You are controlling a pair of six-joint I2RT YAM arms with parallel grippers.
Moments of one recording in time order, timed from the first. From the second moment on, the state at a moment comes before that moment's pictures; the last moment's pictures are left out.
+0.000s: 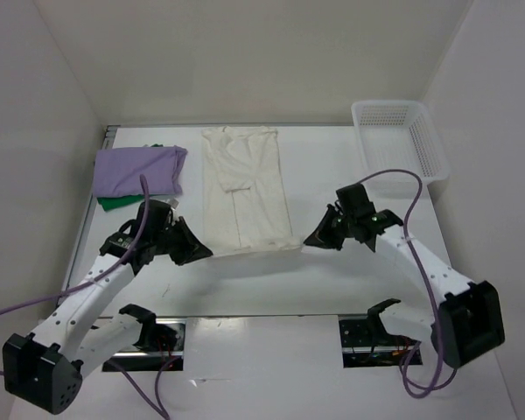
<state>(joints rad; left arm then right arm) -0.33 0.90 0.70 -0.68 0.36 -0.94 0.40 1.11 0.74 -0.58 -0.30 0.96</state>
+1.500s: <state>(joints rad) -0.08 1.63 1.12 -0.12 0.20 -0.75 0.31 2.16 1.76 -0.50 -0.23 0.58</state>
